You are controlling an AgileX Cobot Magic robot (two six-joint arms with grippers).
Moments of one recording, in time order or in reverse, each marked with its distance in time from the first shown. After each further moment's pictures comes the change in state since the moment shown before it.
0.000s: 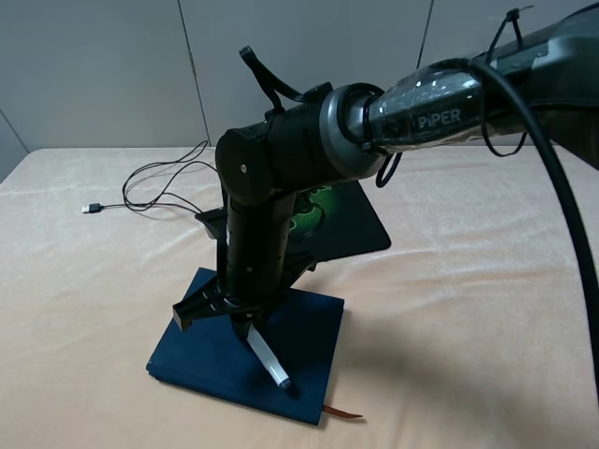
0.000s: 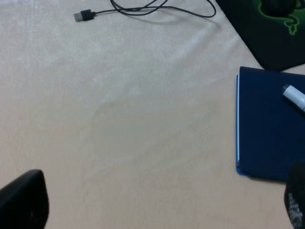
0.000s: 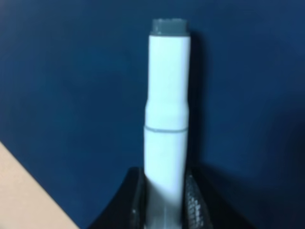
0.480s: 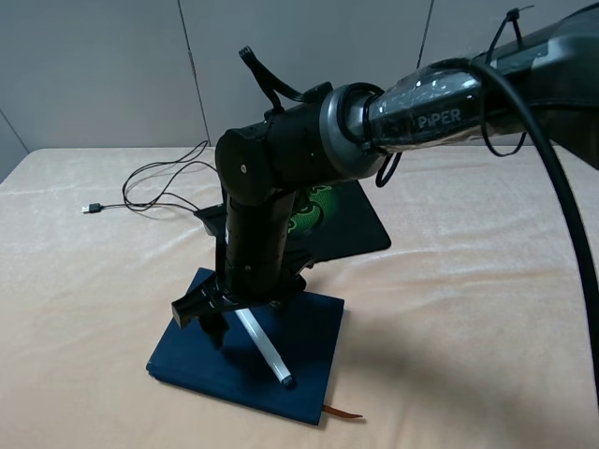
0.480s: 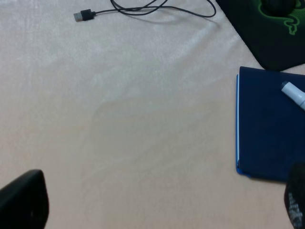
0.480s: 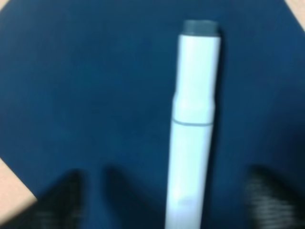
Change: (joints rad) left arm 0.000 0.000 0.000 0.000 0.000 0.000; right arm 0.000 0.000 -0.001 0.002 -0.023 0.003
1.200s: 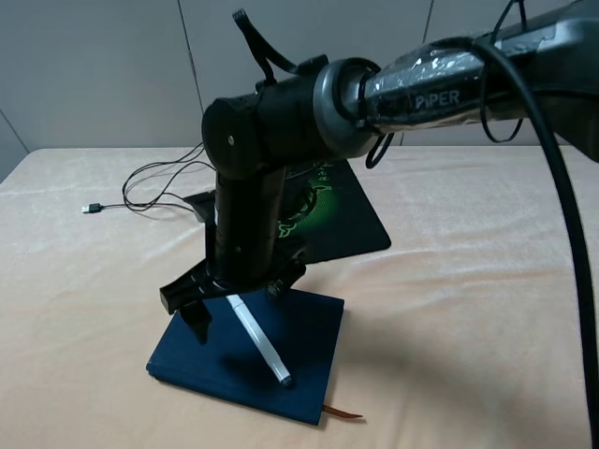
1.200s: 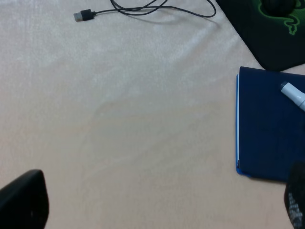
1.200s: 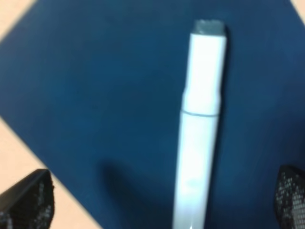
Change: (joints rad) left arm 0.000 0.000 0.000 0.000 0.000 0.000; right arm 0.000 0.002 -0.126 0.007 0.142 -0.006
